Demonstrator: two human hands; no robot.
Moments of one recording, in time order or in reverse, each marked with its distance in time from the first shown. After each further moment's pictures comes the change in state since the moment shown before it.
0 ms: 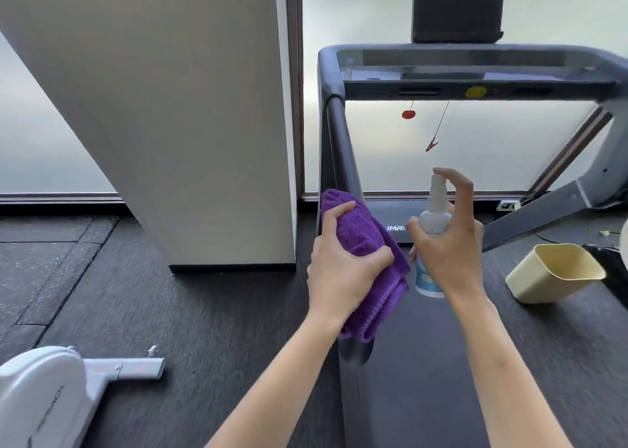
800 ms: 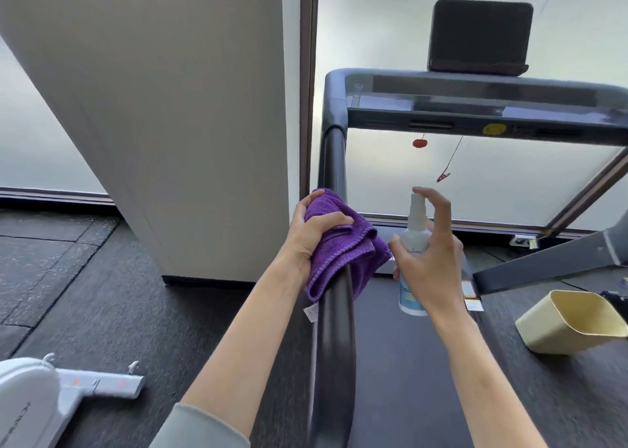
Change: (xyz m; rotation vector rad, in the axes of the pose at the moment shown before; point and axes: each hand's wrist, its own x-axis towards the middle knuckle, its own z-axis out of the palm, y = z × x) left_hand 0.157 0.014 0.007 -0.669 -0.080 -0.326; right_hand 0.084 0.038 0.033 0.026 -0.115 -0.049
